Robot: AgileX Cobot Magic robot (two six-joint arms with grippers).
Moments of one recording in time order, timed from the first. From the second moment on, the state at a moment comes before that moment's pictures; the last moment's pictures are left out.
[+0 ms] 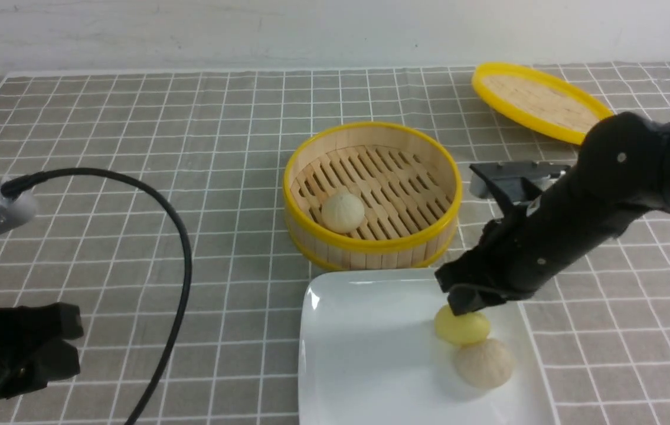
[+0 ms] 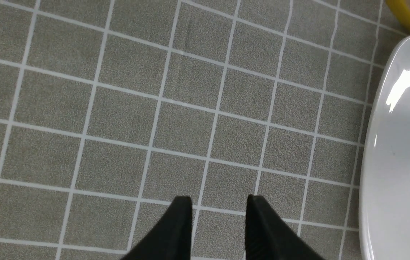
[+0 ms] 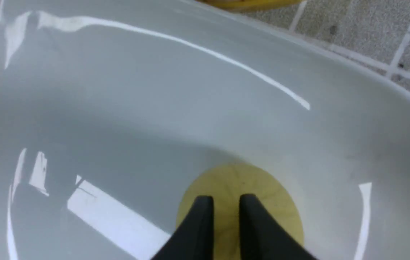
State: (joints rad) right arm 0.42 1.76 -1.10 0.50 0.67 -0.20; left arm -0.01 0.90 -0.68 -0.25 0.91 -0.15
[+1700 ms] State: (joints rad) right arm 0.36 0.70 -0.85 0.11 1.17 -0.13; left arm -0.52 2.19 -2.02 -0.07 1.06 -0.04
